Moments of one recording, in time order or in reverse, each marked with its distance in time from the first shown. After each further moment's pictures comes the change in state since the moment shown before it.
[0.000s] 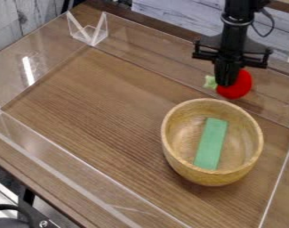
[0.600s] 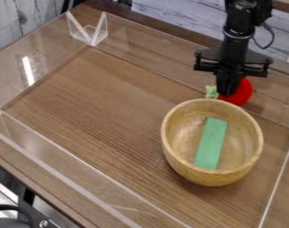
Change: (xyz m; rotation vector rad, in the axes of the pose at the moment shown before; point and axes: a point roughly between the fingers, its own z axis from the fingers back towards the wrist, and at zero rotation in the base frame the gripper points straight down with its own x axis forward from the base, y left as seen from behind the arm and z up) arm -0.003 -0.003 -0.013 -0.002 -0.008 0.076
